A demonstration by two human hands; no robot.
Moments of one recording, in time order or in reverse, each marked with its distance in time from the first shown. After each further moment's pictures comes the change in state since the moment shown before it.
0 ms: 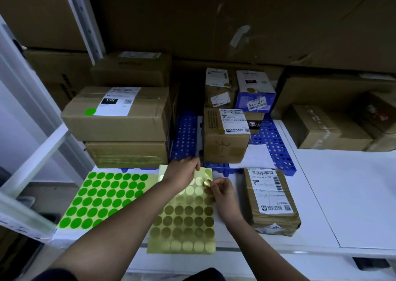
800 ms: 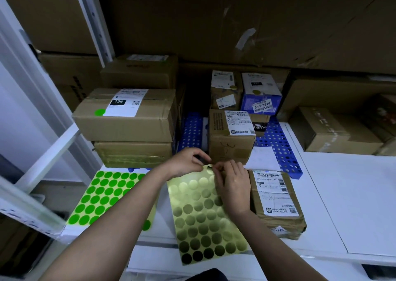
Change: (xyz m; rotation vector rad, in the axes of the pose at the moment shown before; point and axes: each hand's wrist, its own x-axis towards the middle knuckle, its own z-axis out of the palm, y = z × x) left_hand 0.004 -0.001 -0.053 -0.834 -0.305 -0.173; right_hand 0.023 -0.019 -0.007 -0.769 0.379 -0.933
